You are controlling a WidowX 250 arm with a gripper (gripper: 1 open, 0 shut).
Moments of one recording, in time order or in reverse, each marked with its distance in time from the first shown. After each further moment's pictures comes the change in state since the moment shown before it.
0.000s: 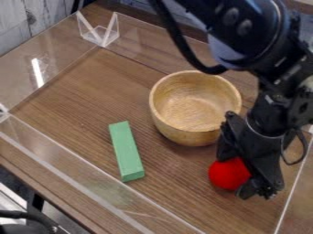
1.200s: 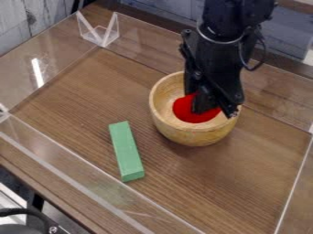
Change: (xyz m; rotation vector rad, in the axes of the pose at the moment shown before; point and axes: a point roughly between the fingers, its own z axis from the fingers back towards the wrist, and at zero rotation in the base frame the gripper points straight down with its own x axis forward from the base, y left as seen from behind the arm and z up) arm -0.032 0.079 0.073 0.098 -0.045 0.134
